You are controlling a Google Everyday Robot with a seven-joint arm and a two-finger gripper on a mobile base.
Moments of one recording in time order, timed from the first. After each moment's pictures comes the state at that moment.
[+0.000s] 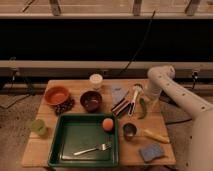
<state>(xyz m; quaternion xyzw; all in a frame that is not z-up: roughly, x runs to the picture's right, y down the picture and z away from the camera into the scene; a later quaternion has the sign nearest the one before) 0.269 0.097 0.910 -0.29 -0.14 -0.32 0.89</state>
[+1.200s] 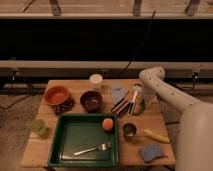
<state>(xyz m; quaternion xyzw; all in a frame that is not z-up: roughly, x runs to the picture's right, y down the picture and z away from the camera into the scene) 0.264 0.113 0.931 -0.32 -0.12 -0.38 0.86</state>
